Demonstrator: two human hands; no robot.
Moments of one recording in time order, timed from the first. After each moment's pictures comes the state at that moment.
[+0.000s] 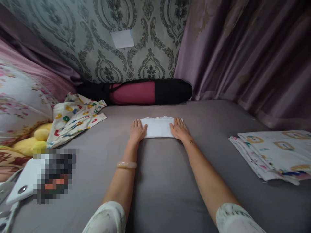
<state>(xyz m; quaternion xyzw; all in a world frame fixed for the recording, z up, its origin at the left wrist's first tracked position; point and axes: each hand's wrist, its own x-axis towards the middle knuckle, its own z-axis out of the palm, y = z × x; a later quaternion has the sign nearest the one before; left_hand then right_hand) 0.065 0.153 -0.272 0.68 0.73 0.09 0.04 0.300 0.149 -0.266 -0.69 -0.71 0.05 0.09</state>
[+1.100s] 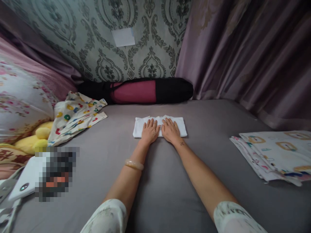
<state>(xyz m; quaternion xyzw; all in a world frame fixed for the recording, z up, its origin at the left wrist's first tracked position) 0.119 0.137 -0.268 0.77 0.63 0.09 0.02 0.253 0.136 -0.266 -0.63 -0.76 0.02 0.15</state>
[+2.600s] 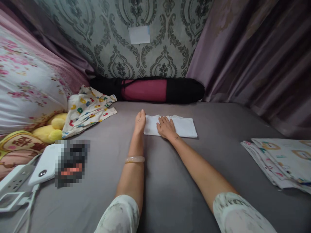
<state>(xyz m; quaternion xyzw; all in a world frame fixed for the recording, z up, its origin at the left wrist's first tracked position) 0.031 0.166 -0.245 0.48 0.62 0.54 0.31 0.183 0.153 -0.271 -0.59 -0.80 0.01 0.13</state>
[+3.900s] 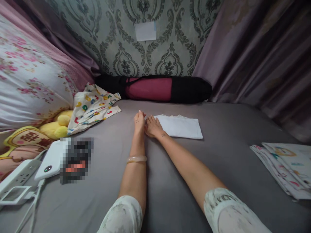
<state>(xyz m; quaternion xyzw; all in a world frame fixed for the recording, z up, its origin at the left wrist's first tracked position) 0.010 0.176 -0.265 0.38 0.64 0.58 0.33 0.105 0.160 -0.262 -0.50 -0.86 0.09 0.07</state>
